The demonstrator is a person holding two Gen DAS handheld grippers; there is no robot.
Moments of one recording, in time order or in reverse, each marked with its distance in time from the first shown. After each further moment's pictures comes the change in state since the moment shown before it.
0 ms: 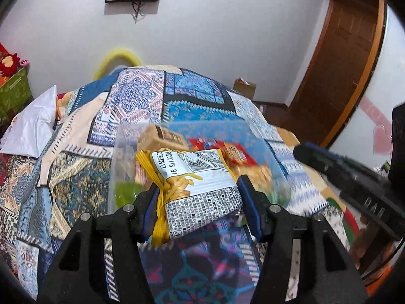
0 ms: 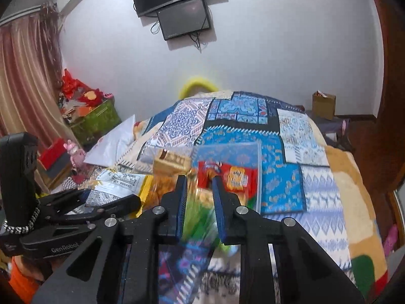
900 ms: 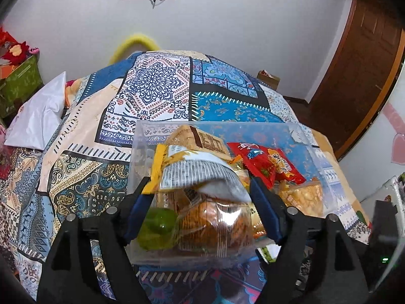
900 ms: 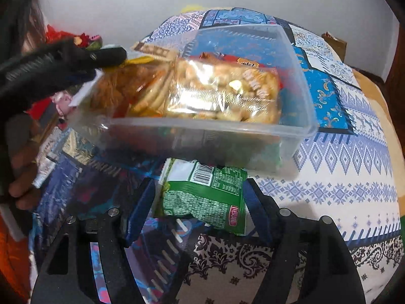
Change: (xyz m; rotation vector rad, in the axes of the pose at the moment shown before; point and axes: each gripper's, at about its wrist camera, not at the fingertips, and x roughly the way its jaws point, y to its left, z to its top) left arm 0.059 0.047 0.012 -0.049 0.067 0.079; right arm 0.083 -0.004 -0.082 -0.002 0.381 -0.020
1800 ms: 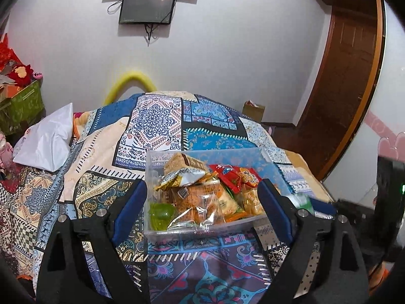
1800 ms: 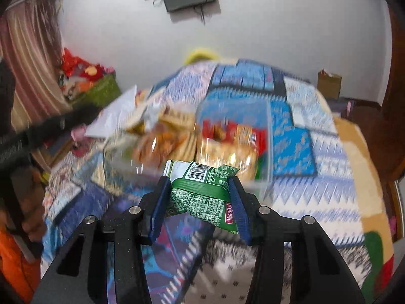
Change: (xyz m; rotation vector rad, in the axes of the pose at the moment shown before) left arm -0.100 -0.013 -0.013 0.042 -0.199 -0.036; right arm -0.088 0.006 0.020 -0.014 -0.254 0.023
